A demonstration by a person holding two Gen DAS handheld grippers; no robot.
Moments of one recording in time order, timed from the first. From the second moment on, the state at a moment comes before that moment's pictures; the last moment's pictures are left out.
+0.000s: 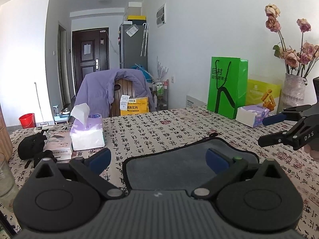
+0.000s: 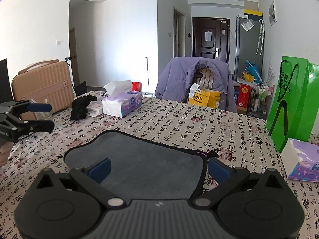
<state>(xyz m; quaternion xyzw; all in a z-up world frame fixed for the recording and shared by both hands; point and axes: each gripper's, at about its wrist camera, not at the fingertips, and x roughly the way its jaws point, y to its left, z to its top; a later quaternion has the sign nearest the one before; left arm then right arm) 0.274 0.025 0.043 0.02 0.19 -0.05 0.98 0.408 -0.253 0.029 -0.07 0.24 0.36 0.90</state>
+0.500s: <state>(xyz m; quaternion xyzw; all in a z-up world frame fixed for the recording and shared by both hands) 0.225 0.015 0.051 0.02 0.16 -0.05 0.99 0.363 -0.265 0.033 -0.07 0.22 0.36 0.90</state>
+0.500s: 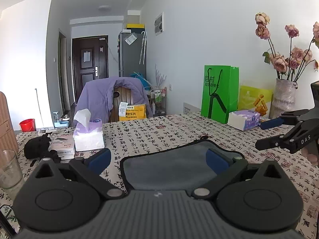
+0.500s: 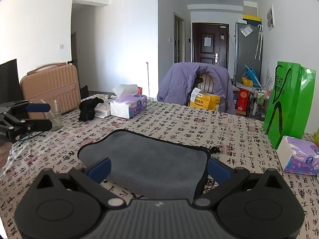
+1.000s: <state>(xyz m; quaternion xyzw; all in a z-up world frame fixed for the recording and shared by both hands) 0.180 0.011 0.050 0.01 0.15 -0.05 0.99 0.321 -0.284 0.037 -0.06 0.21 0.36 0.91</state>
